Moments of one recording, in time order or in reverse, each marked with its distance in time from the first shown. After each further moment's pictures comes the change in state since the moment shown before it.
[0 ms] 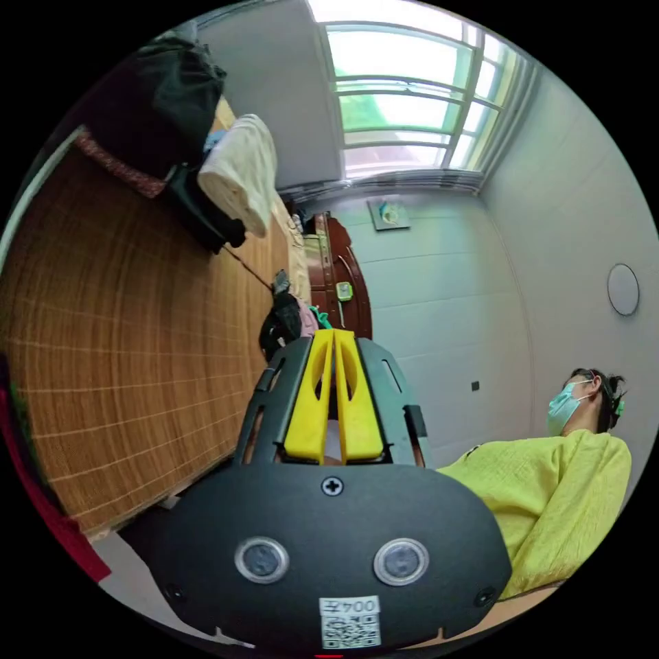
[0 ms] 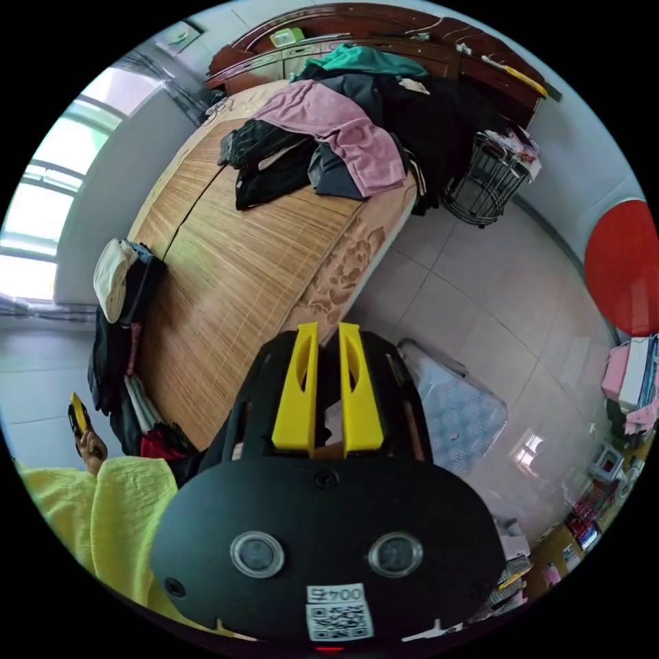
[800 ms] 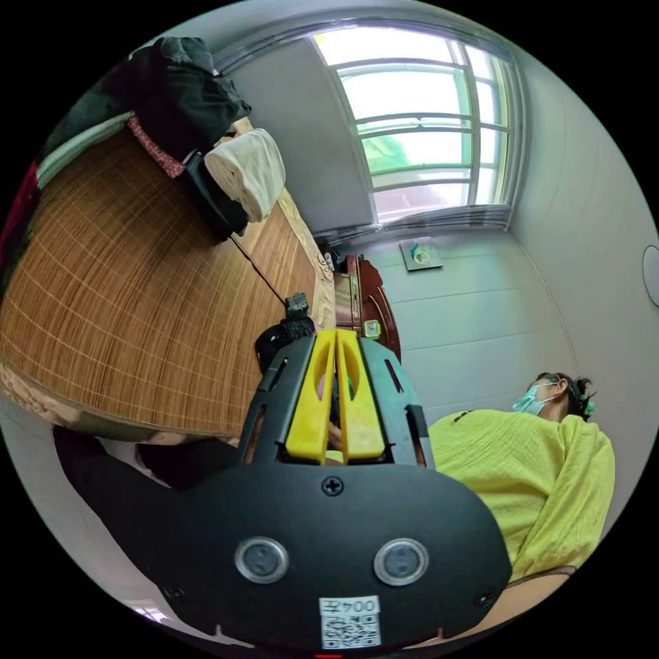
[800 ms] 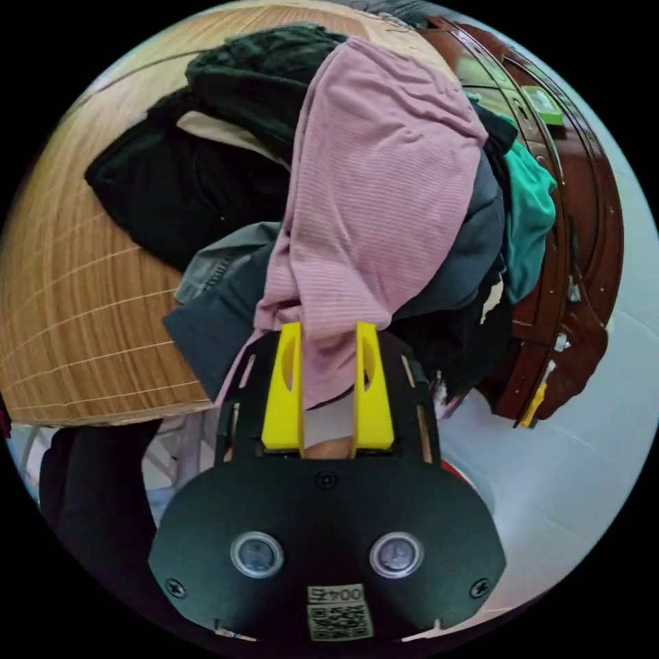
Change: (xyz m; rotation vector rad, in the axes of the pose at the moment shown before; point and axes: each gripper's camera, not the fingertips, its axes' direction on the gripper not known) left arm 0.059 0.167 0.108 0.332 -0.247 -0.139; right arm -0.086 -0.557 0.236 -0.174 0.805 -0.799
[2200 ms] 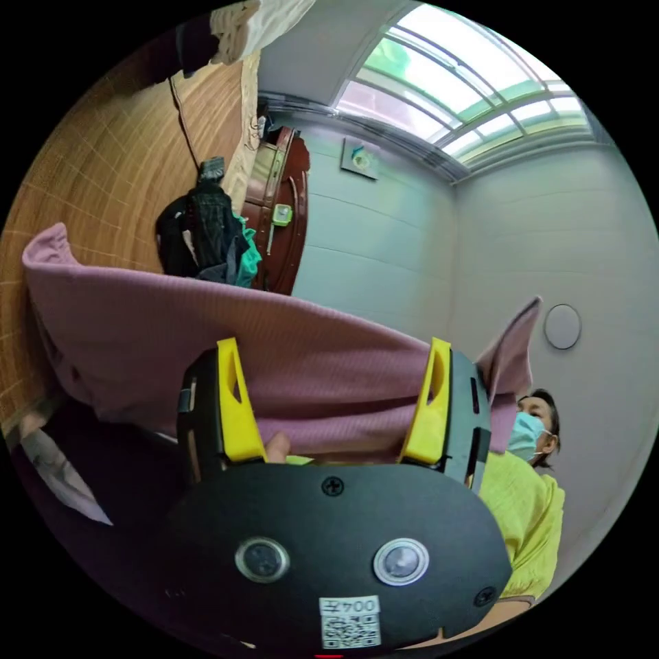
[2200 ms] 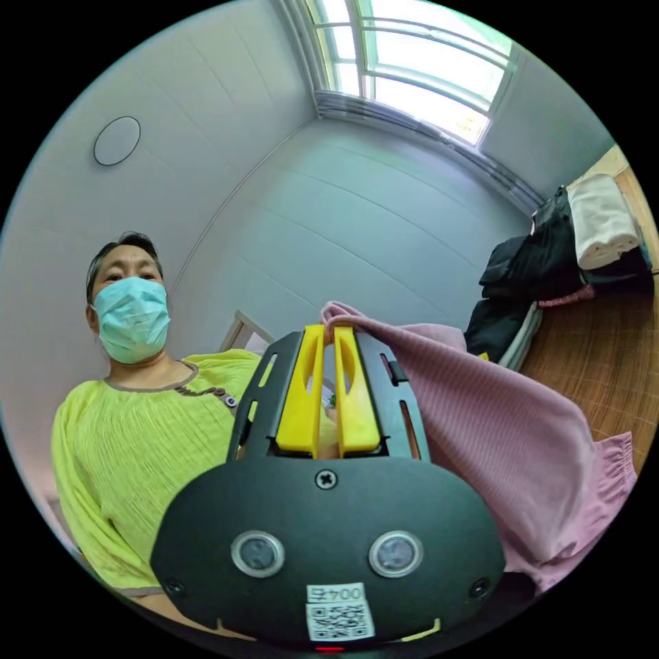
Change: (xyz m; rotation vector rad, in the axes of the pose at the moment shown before) left arm -0.216 -0.068 0.021 -0.572 0.672 -0.201; right arm -0.126 0.207 -0.205 0.663 -2.054 -0.820
